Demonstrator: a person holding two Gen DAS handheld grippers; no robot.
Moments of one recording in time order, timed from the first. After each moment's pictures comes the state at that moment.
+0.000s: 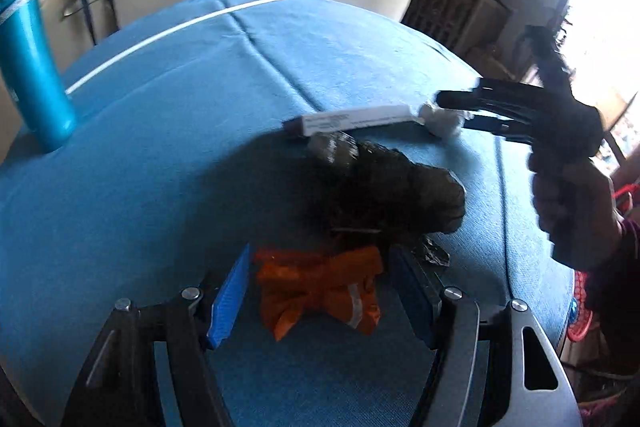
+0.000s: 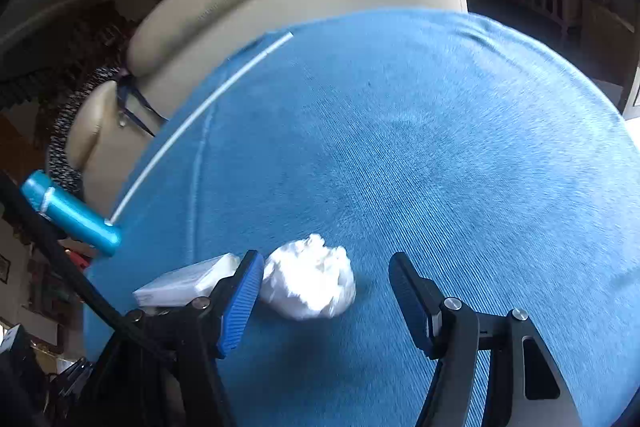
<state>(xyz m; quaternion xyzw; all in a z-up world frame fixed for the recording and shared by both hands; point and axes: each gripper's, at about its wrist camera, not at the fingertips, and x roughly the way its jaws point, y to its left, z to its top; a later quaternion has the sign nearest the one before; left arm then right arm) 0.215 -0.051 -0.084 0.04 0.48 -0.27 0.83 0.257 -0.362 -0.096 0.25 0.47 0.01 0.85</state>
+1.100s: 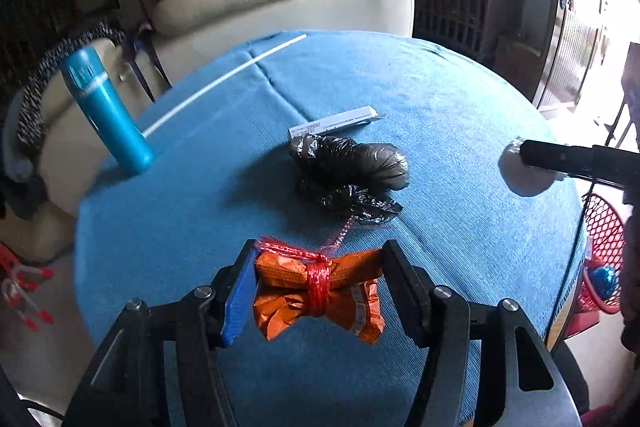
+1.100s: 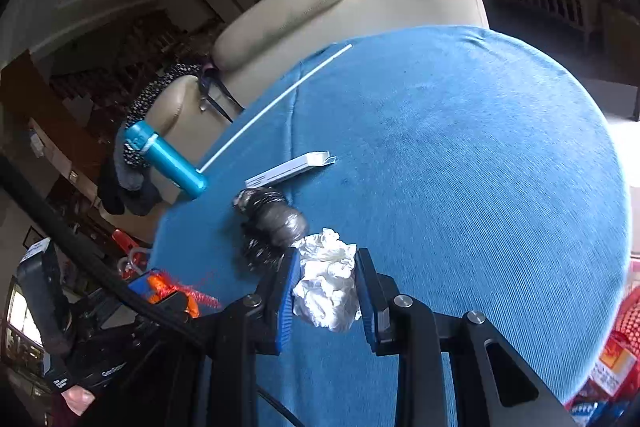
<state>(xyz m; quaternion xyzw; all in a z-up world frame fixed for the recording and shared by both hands) 0.105 -0.076 -0.026 0.15 0.40 -0.17 0.89 0.062 -0.344 -0.032 0.27 0.39 0.10 0.87</state>
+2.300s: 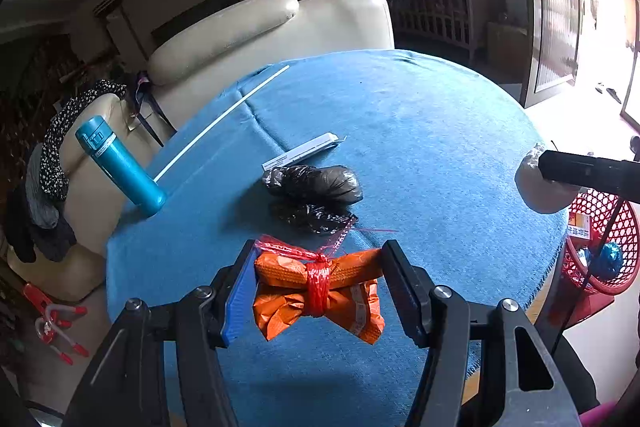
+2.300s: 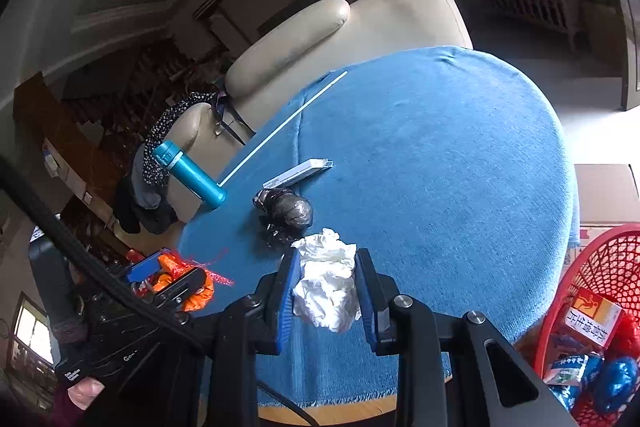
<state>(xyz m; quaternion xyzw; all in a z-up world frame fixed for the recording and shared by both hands) 0.050 -0.128 -0.001 0.22 0.36 -0.16 0.89 -0.022 -0.373 -0.015 0.30 0.34 0.09 0.89</state>
